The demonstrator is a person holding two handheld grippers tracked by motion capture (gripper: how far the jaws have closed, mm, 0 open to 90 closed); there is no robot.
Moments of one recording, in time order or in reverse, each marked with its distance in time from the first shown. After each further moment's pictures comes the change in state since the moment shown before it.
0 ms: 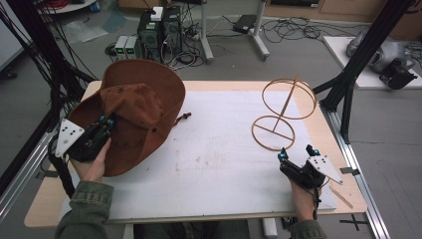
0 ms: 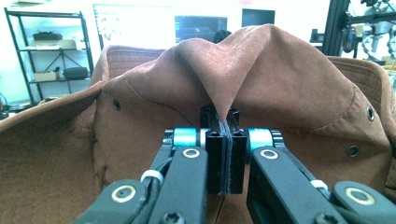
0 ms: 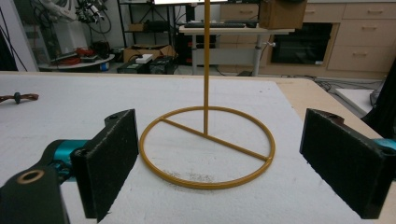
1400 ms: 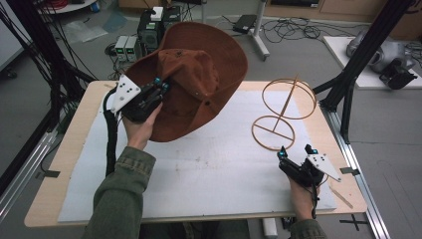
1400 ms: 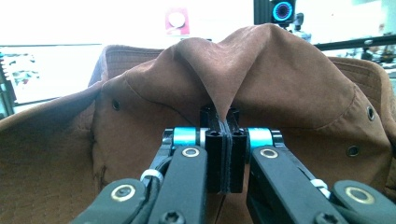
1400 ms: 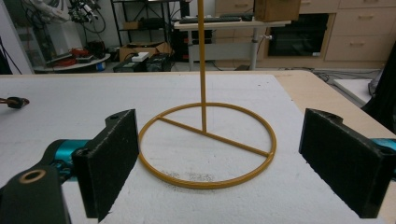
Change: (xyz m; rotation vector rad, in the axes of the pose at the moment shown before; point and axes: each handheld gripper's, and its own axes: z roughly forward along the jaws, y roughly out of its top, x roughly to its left) left arm -0.084 0.069 0.115 -0.108 -0.259 0.042; right arm 0.001 -0.001 0.007 0.016 -0.017 0.037
